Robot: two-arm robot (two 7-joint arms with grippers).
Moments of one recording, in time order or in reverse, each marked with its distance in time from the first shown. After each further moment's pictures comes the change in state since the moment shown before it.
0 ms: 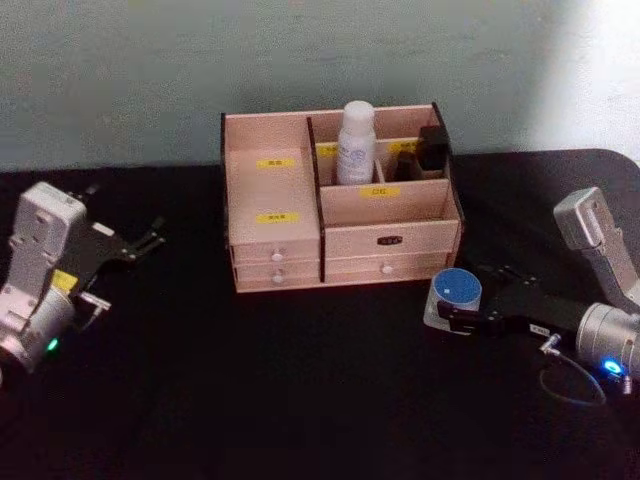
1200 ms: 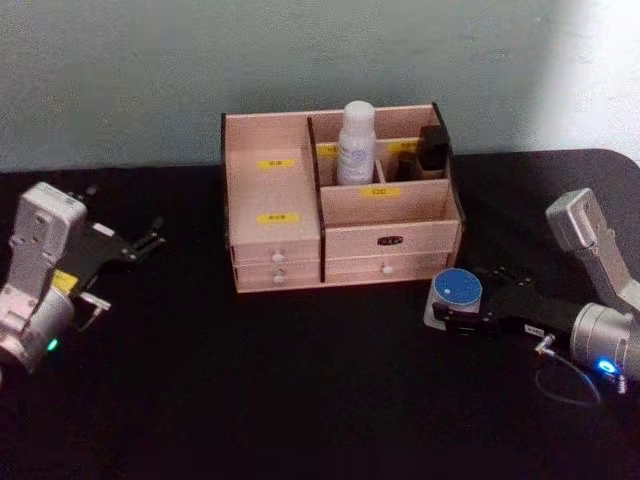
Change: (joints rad) left arm 0.000 0.000 0.000 0.000 0.000 0.000 0.000; right arm 0.015 -0.012 -0.010 0.019 -0.013 0.001 0.007
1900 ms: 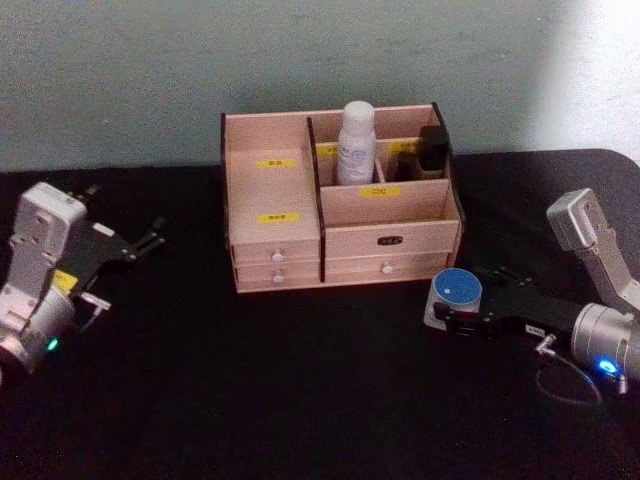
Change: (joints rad) left arm 0.000 0.000 0.000 0.000 0.000 0.000 0.000; right arm -0.001 0.001 0.001 -0.001 0.000 0.000 -0.001
